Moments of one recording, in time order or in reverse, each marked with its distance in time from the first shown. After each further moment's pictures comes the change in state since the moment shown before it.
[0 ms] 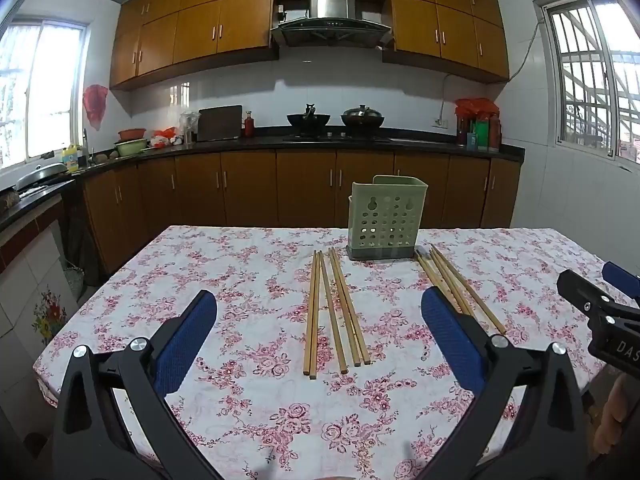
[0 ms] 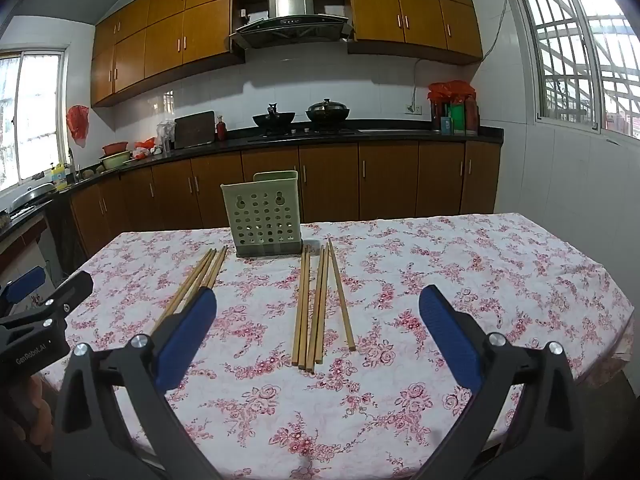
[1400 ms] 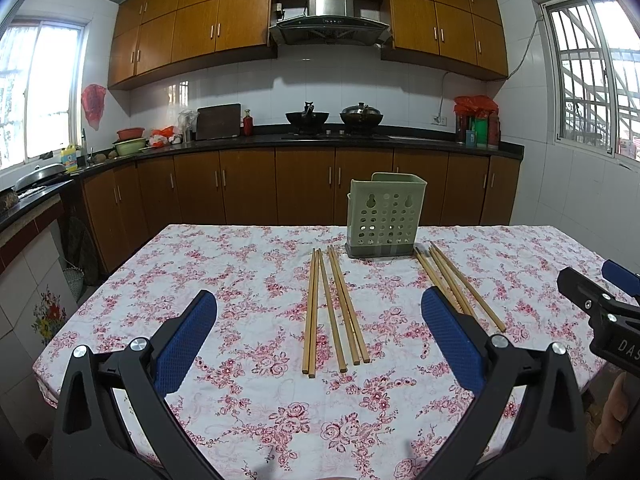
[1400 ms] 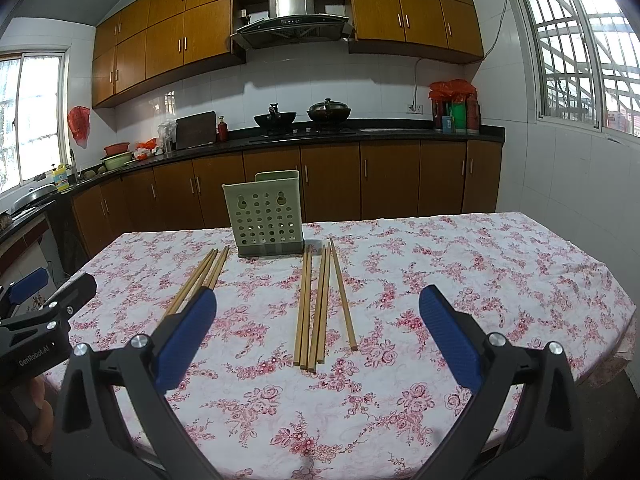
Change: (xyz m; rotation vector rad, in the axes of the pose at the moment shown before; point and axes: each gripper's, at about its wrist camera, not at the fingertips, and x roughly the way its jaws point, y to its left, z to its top) left arm 0.000 0.000 -0.001 0.002 0.004 0.000; right arm 0.001 0.001 -0.001 0.004 -0.002 0.003
